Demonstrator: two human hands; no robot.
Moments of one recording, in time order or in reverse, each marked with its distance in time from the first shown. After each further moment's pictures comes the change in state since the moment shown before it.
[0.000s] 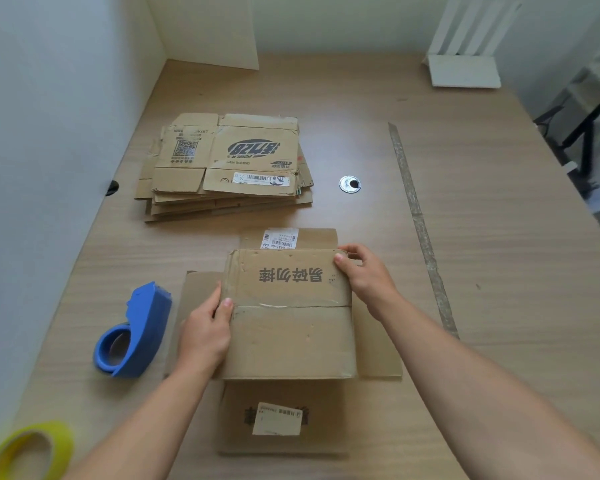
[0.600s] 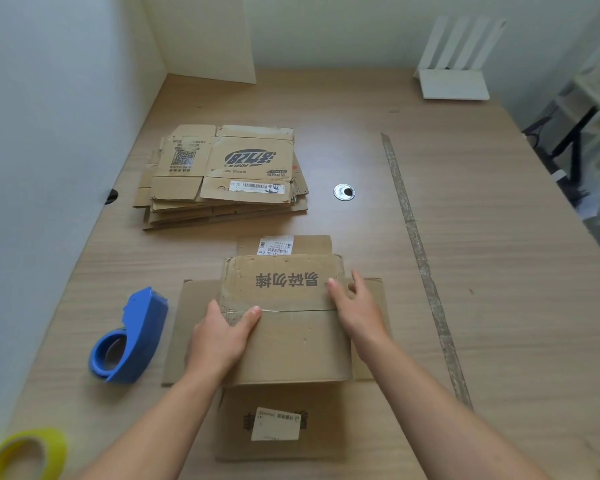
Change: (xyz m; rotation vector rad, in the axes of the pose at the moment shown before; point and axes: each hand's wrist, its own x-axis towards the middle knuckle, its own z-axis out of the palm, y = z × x) left_hand -0.005 0.006 0.016 0.116 -0.069 -0.094; right_hand -0.047 0.010 0.012 -0.071 0.069 0.202
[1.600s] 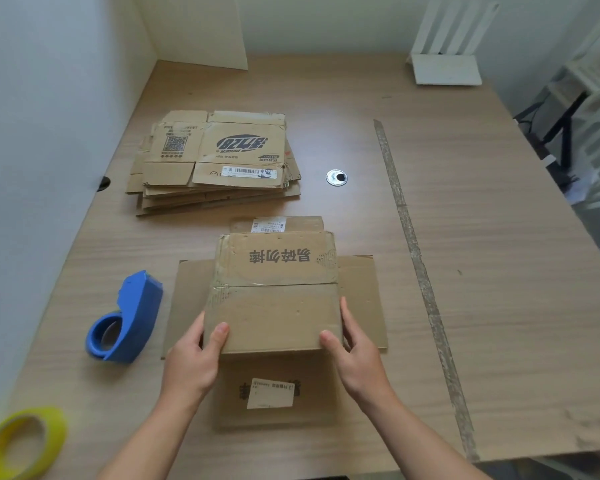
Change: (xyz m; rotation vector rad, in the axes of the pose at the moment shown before) left_hand -0.040 -0.057 -0.003 -0.195 0.027 0.177; right_hand -0.082 0.070 -0.009 0.128 -0.144 -0.176
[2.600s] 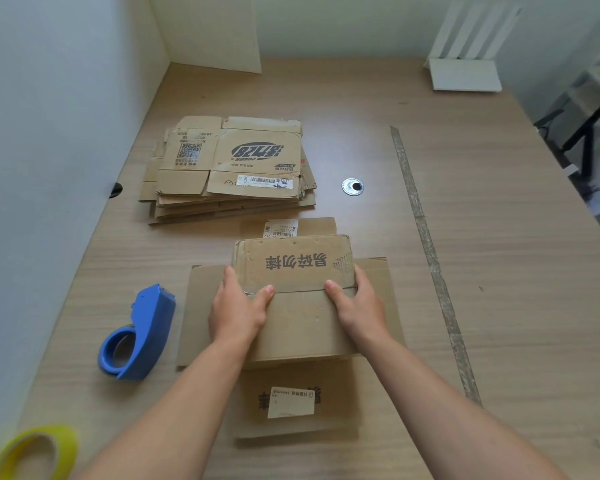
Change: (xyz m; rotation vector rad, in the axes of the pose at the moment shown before) left_hand 0.075 0.076 0.027 0.280 0.043 -0.113; right_hand 0.094 -0.057 0.018 -0.259 0.197 0.052
